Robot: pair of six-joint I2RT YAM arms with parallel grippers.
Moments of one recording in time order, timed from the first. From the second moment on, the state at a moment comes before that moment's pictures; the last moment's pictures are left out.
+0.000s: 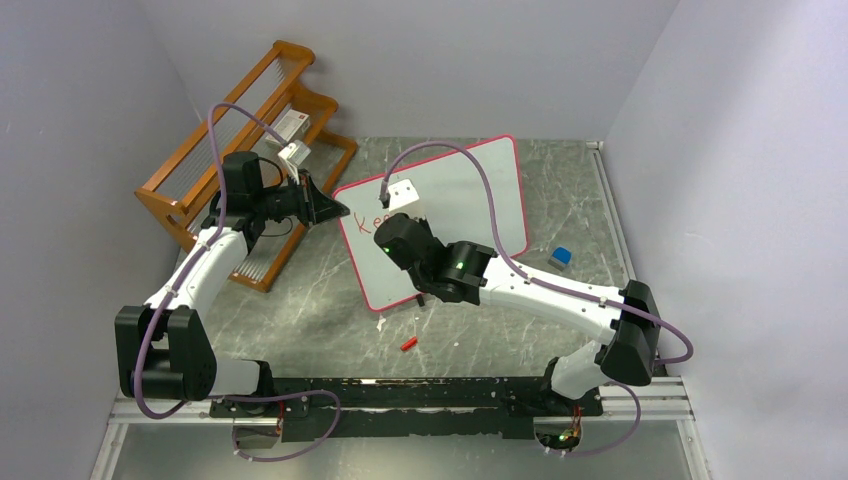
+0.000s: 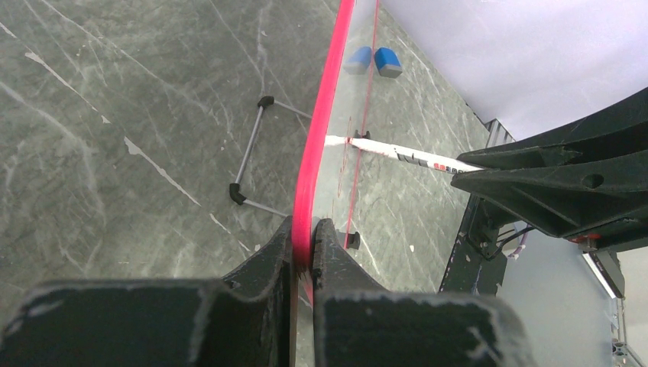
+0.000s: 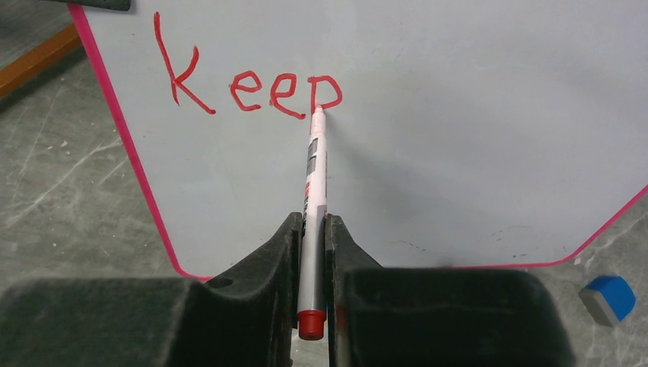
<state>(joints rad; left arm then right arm) -0.07 1.35 0.96 -0.07 1.00 -0.18 1.13 1.49 1.31 -0.49 0.71 0.29</state>
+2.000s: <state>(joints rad) -0.07 1.35 0.97 -0.08 1.01 -0.18 0.99 1.36 1.20 -0.40 0.63 0.20</state>
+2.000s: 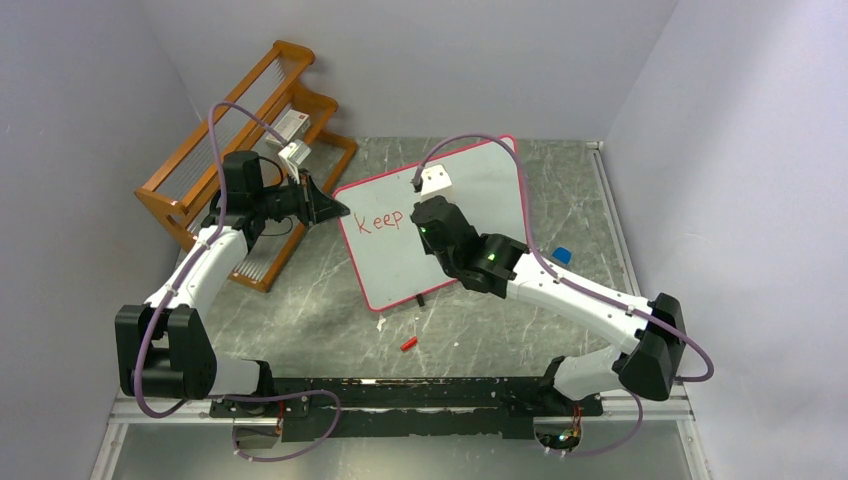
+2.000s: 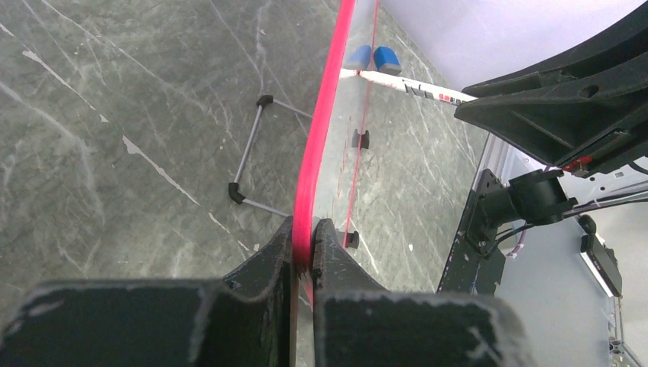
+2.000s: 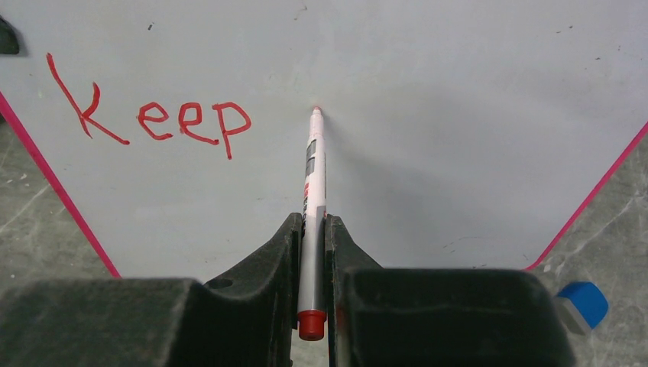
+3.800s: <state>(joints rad) -0.07 1.36 0.97 -0.09 1.01 -0.17 0.99 1.36 1.21 -0.51 0.57 0.26</state>
